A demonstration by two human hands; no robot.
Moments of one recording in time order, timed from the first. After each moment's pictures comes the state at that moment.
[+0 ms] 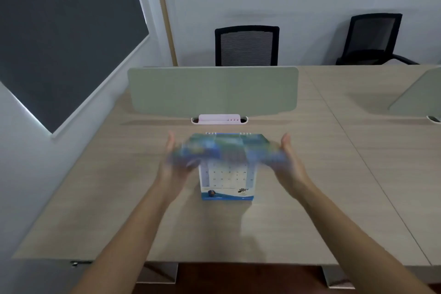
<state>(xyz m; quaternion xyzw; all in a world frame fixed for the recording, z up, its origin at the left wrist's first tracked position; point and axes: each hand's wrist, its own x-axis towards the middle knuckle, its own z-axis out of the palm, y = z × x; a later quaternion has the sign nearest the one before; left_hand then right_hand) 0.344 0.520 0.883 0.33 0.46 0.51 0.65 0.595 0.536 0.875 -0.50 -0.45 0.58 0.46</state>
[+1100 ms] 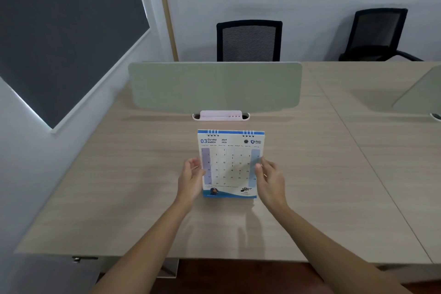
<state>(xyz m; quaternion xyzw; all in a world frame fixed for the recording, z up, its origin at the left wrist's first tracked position) 0.365 0.524 0.797 0.38 0.68 0.43 0.45 0.563 0.520 0.795 -0.65 -0.55 0.33 0.41</state>
